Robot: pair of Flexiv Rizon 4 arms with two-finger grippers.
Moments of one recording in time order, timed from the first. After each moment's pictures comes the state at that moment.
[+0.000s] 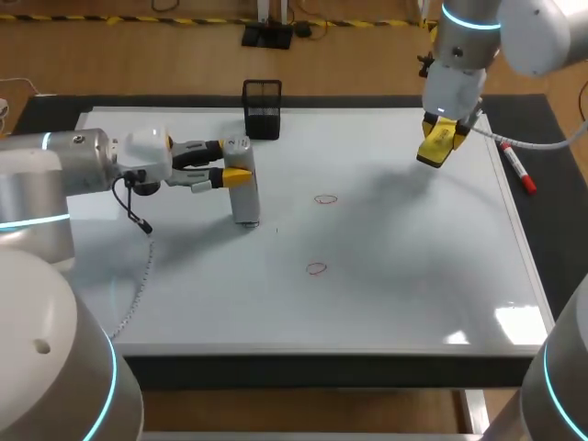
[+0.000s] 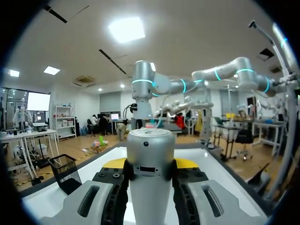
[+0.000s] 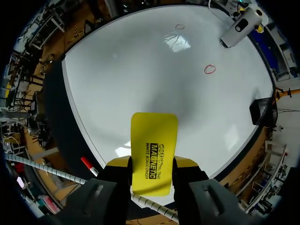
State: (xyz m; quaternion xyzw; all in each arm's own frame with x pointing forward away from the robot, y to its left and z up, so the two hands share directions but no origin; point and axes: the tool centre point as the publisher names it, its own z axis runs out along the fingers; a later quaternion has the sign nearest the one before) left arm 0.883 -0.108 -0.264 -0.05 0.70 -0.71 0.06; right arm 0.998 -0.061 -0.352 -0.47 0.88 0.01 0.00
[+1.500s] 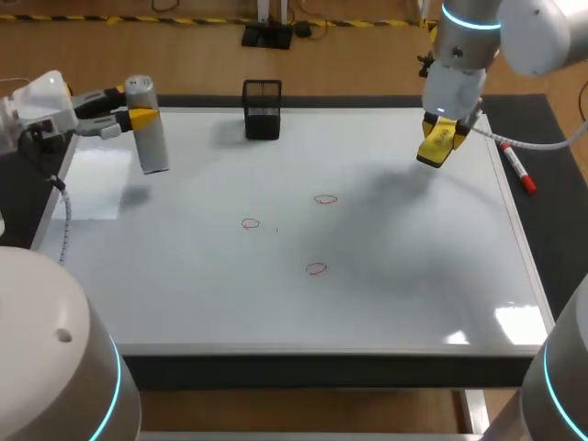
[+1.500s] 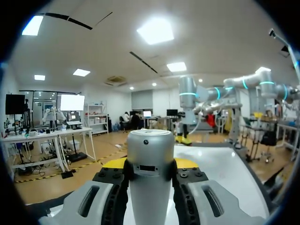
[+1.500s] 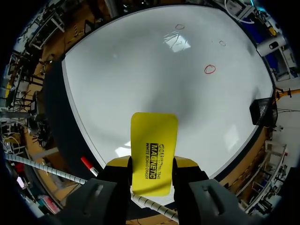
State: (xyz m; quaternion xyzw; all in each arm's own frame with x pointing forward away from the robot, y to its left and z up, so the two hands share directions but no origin) left arm 0.976 0.057 -0.218 -0.15 0.69 -0.68 0.16; right arm 0.998 -0.061 -0.352 -0.47 0.88 0.01 0.00
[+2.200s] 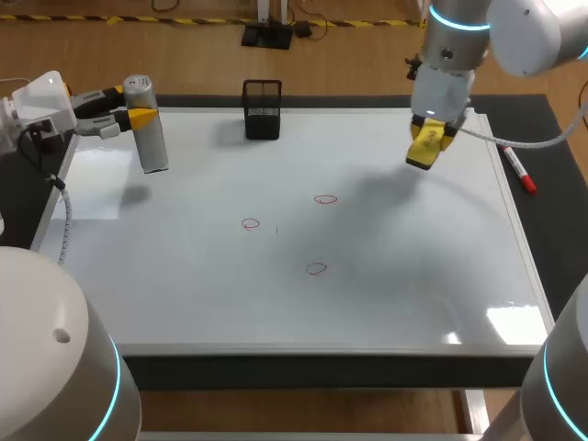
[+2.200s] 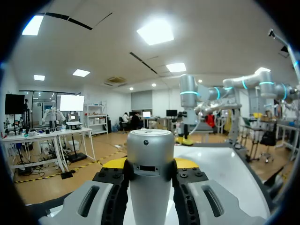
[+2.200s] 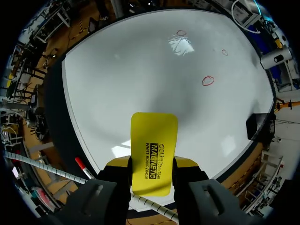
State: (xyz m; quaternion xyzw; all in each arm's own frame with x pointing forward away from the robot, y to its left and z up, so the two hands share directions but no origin) left arm 0.978 0.058 -0.219 -0.15 0.69 -0.69 0.16; right arm 0.988 -0.025 -0.348 -0.51 0.86 0.01 0.00
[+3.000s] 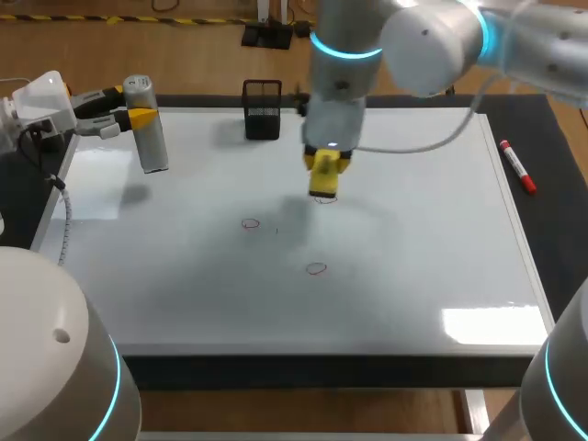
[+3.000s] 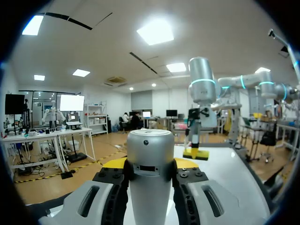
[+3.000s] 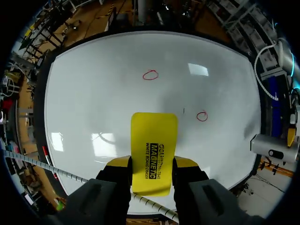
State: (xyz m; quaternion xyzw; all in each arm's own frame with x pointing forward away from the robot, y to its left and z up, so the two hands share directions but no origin) left arm 0.978 0.058 -0.220 -0.15 0.69 -0.69 0.16; right arm 0.914 0.178 -0.341 -0.67 0.74 0.03 0.02
